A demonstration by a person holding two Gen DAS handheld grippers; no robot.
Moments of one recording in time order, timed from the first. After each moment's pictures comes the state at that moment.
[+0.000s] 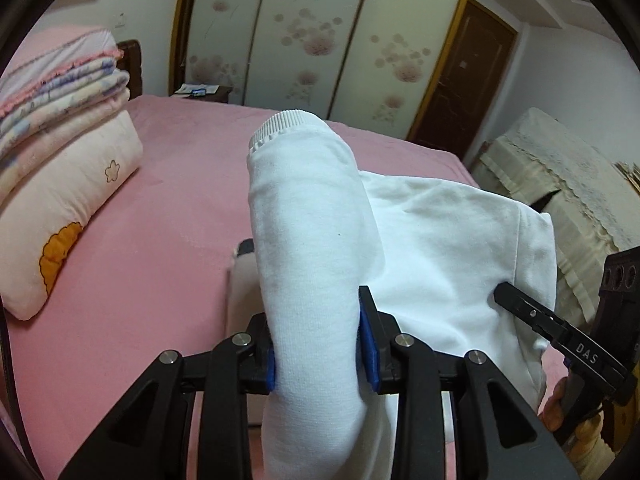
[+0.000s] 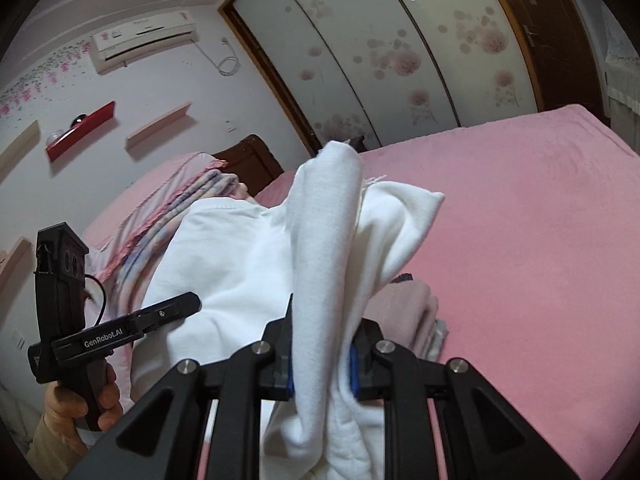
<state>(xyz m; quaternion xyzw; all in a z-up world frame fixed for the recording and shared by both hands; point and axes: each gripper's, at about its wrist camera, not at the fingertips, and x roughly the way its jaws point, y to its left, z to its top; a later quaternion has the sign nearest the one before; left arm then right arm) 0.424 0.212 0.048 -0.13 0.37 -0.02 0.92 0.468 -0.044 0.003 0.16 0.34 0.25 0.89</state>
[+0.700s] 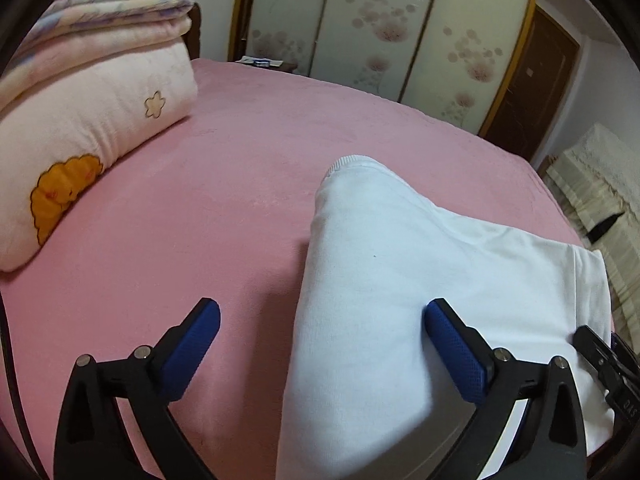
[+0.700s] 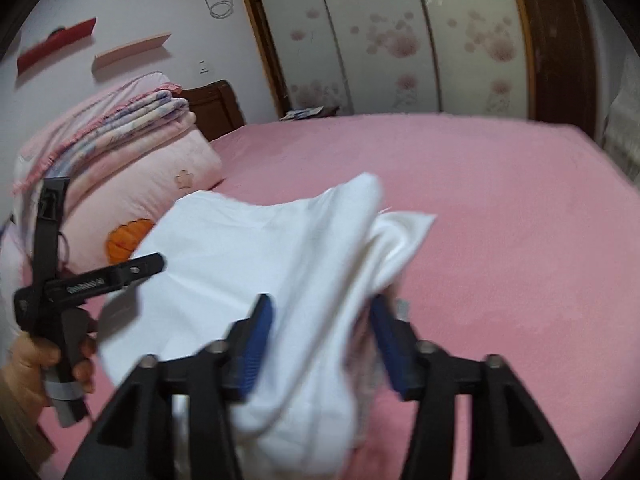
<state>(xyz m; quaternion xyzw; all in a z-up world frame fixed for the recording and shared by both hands) 0.466 0.278 -0.124 -0.16 0.37 0.09 0.91 0.499 -0.006 -0.124 0.01 0.35 0.18 0.92</state>
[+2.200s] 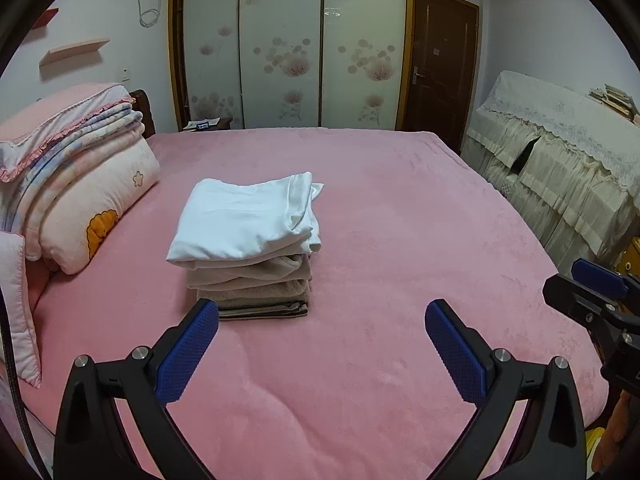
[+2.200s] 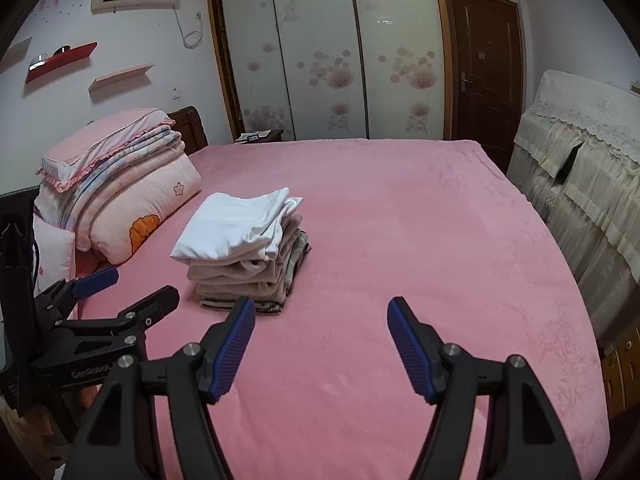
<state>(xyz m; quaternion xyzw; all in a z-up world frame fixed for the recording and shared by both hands) 0.139 -0.035 0.051 -0.03 0.33 0.02 0.94 0.171 -0.155 0.061 0.01 0.35 0.09 0.93</state>
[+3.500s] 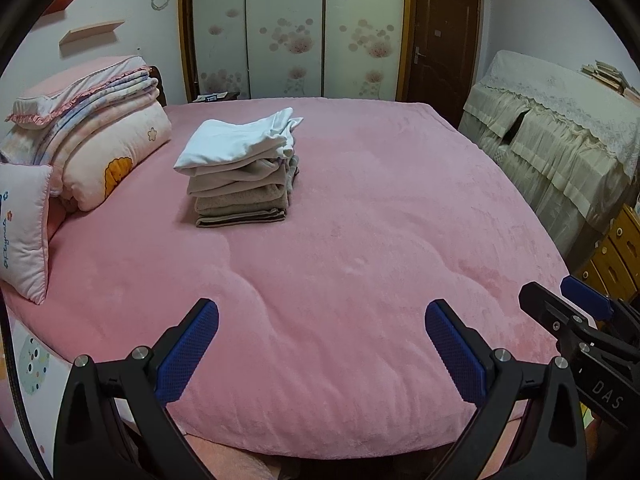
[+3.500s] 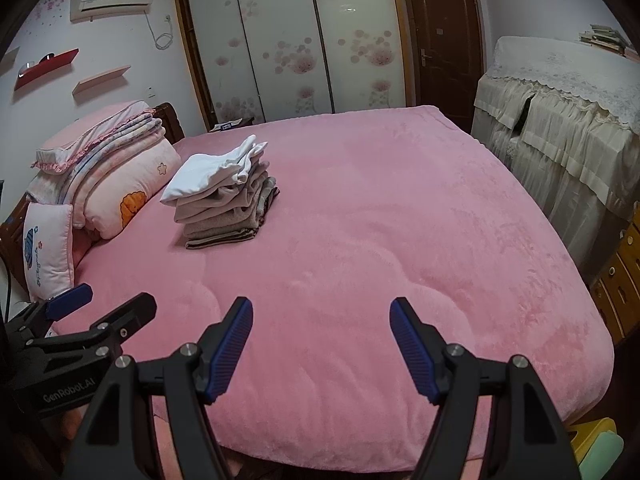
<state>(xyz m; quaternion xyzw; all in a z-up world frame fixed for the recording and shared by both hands) -0.021 -0.118 -0.002 -0.04 0.36 0.04 0.93 0.005 -0.214 0.002 0.04 0.37 0.04 0.93</state>
